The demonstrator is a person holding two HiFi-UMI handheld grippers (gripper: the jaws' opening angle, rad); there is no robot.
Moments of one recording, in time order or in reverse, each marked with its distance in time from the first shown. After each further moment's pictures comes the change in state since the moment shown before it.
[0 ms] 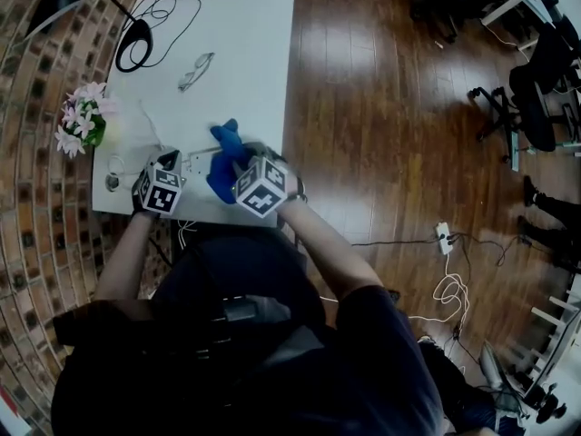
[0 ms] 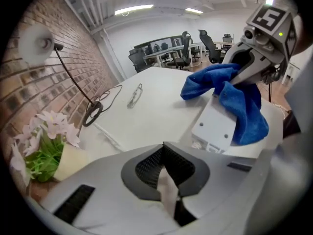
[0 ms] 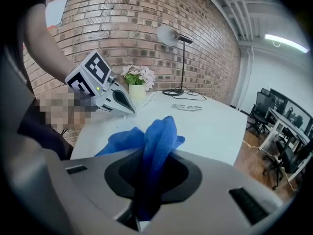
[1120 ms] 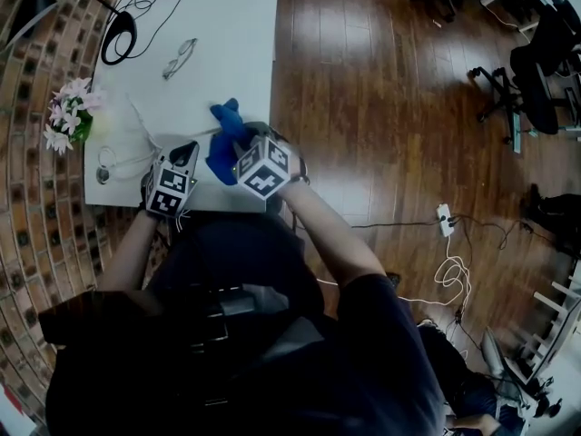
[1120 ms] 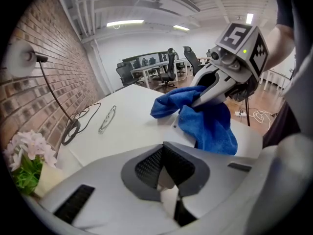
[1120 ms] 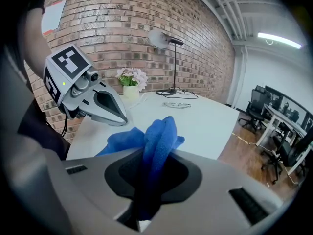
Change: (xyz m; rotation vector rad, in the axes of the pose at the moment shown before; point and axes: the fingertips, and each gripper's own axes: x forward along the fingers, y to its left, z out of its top) left arm -0.016 -0.082 0.063 0.061 -0.171 -0.149; right arm -0.021 -0.031 -0.018 0.039 -0.020 -0.026
